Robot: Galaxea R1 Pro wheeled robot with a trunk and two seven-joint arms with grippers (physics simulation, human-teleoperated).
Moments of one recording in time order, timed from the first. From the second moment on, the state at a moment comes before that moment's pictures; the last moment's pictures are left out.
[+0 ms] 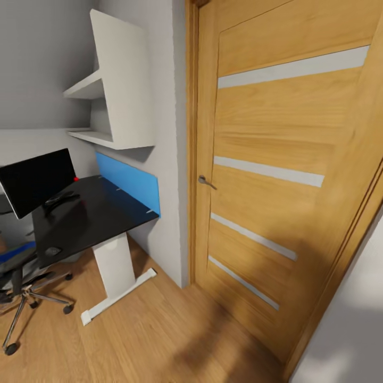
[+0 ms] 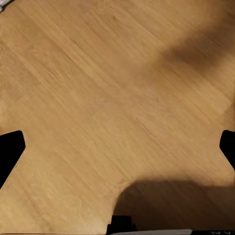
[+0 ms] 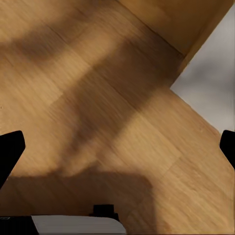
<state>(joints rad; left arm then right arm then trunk) 0.00 0.04 0.00 -0.44 0.02 -0.32 -0.01 -0.01 -0.05 0.00 -0.18 0.00 -0.60 -0.02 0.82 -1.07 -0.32</state>
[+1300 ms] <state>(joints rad) 0.00 0.05 0.01 -0.44 0.02 -0.37 -0.01 -0.01 -0.04 0.00 -0.08 0.01 -0.88 -0.08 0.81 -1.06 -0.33</state>
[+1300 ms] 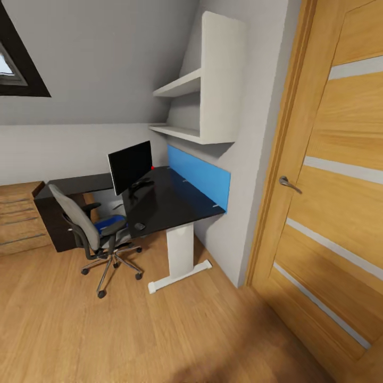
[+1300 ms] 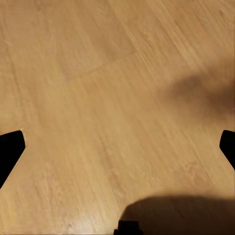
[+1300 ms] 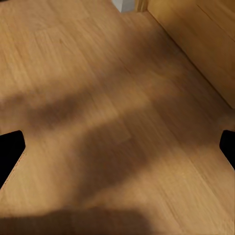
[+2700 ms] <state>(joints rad) 0.00 0.05 0.04 -0.43 0.02 -0.37 -0.01 -0.01 -0.05 0.00 -0.05 0.07 -0.88 -0.07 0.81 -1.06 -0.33</state>
